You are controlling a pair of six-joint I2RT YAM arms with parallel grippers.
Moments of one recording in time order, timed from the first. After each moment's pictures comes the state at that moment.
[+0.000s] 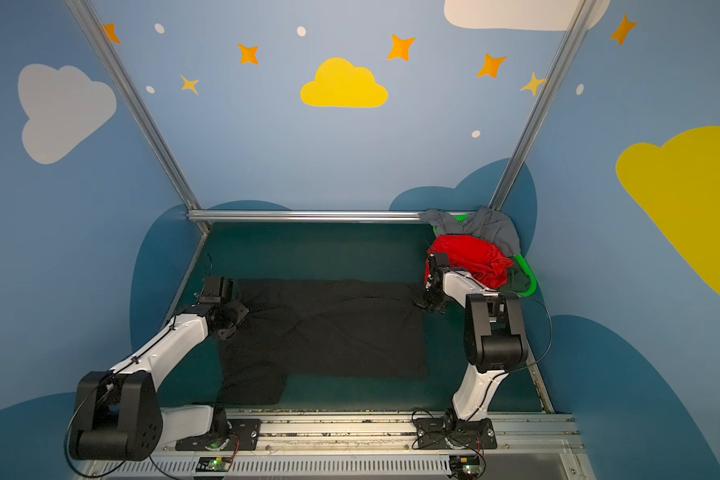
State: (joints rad) left arm -0.01 1.29 0.73 -0.53 -0.11 -0.95; right arm 0.11 1.81 1.14 -0.67 -0.15 0.39
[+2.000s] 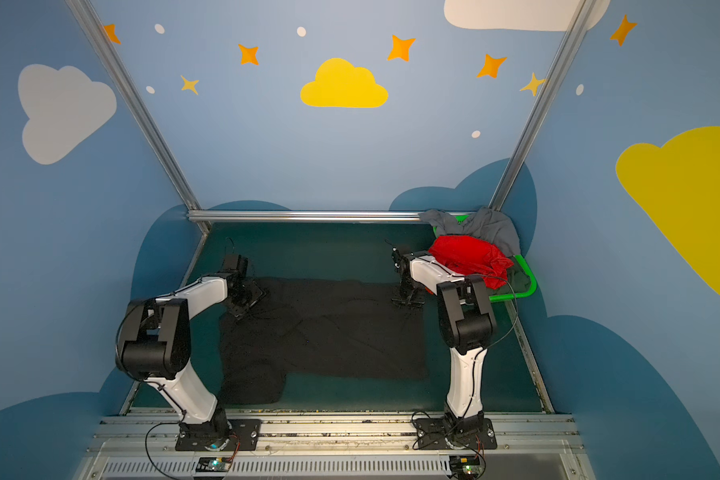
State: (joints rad) left arm 0.00 1.78 1.07 -0.50 0.00 -0.84; right arm 0.34 2.04 1.47 -0.95 0.03 0.42
